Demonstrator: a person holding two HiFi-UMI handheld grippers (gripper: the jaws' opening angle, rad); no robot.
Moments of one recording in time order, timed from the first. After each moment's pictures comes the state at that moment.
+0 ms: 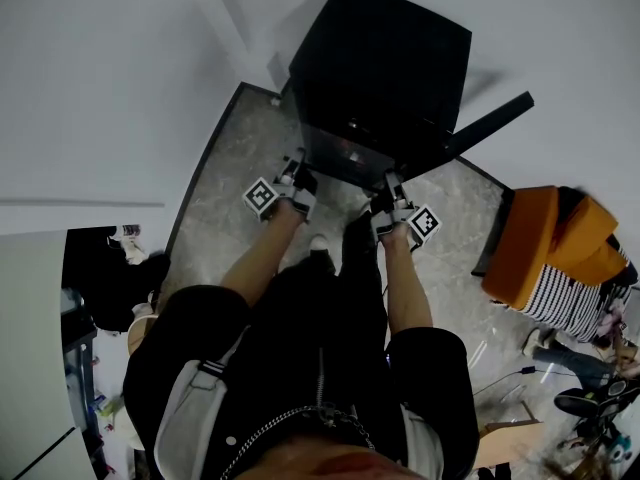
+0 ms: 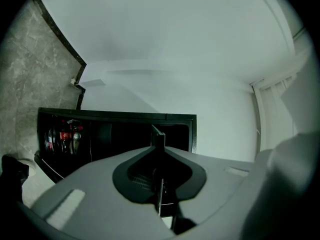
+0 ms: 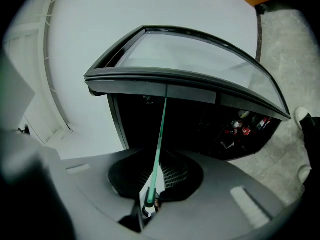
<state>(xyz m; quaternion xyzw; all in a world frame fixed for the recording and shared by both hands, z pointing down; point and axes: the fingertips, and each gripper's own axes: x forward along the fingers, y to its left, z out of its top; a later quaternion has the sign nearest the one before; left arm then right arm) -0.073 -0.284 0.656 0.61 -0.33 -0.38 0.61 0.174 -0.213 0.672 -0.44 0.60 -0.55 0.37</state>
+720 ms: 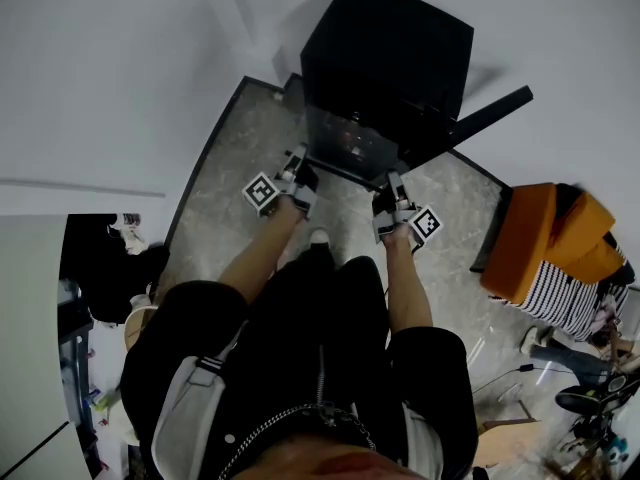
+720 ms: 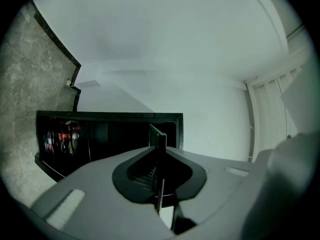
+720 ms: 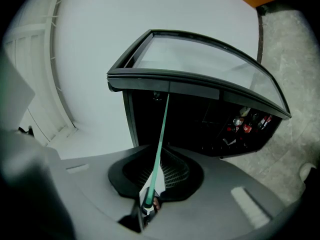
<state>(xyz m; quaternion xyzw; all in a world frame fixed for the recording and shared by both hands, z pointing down) -0.087 -0.251 0.631 0.63 -0.32 -0.38 0.60 0.156 -0.177 0.652 -0.42 0.62 -0.54 0.39</state>
